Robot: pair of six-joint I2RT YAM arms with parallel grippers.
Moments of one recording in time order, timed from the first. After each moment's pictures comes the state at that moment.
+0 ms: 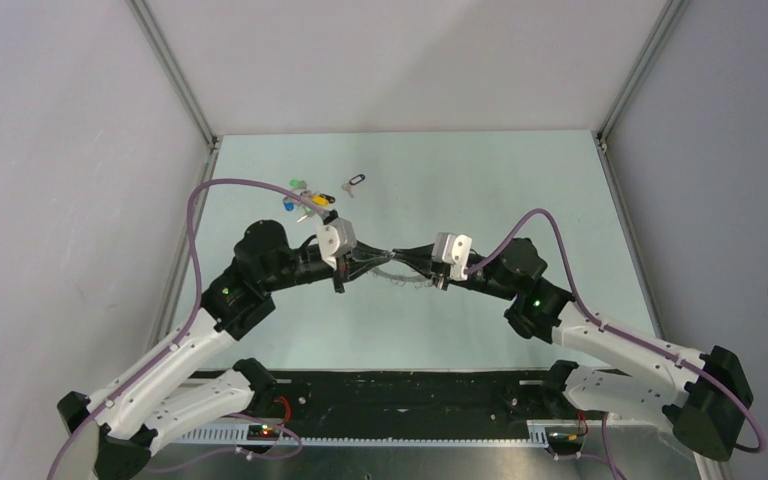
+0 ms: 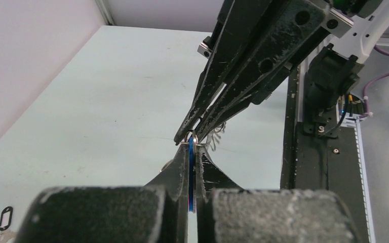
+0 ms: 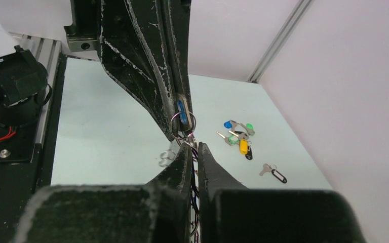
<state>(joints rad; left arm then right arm) -0.72 0.84 0.86 -0.10 0.54 0.15 0.90 1.00 0.69 0.44 -0.41 -0.33</state>
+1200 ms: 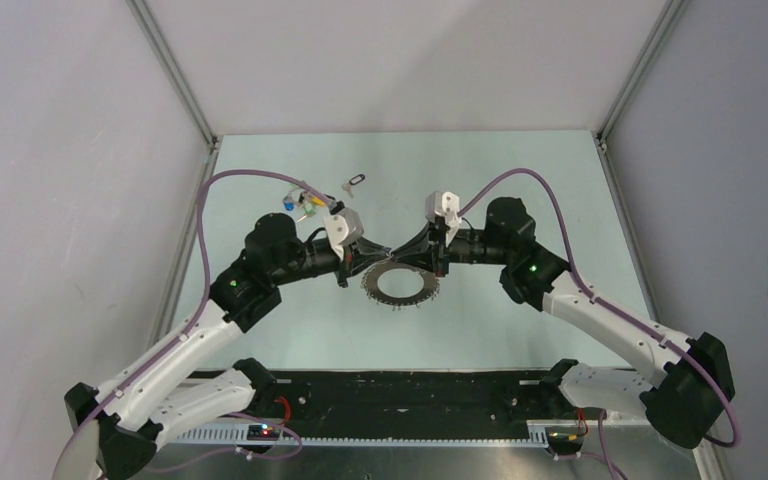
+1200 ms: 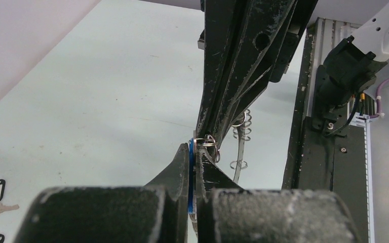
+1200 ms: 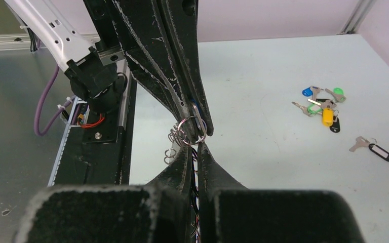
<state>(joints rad) -0.69 0.89 0.86 -0.13 0.51 0.12 0.73 1.14 0.89 0.18 -0.77 -0.08</state>
